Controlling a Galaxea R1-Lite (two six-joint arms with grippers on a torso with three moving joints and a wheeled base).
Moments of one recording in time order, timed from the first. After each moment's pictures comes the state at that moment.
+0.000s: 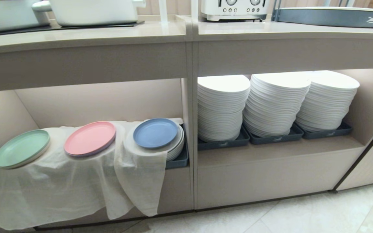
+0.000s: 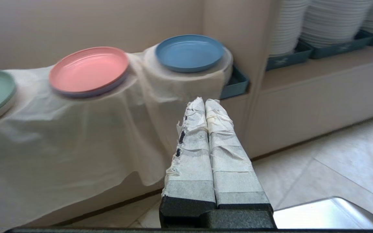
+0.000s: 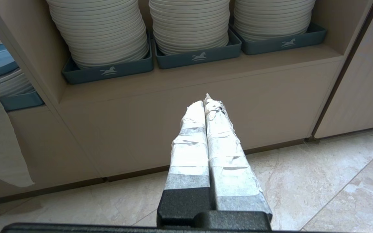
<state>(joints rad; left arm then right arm) -0.01 0.18 -0.21 0.04 -0.22 0.02 0.00 0.00 0.00 -0.01 -0.06 0.08</state>
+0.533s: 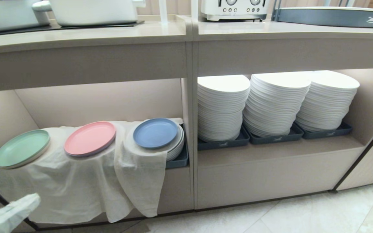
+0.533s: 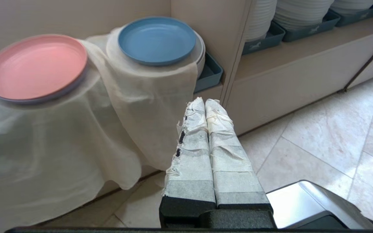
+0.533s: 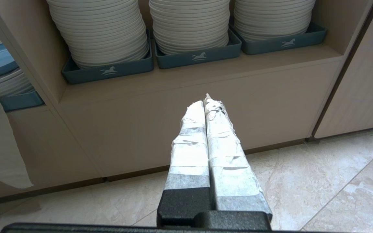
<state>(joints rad) -0.10 0.62 -0.28 -0.19 -0.27 -0.02 0.00 0.00 0.00 -0.01 -0.06 0.08</state>
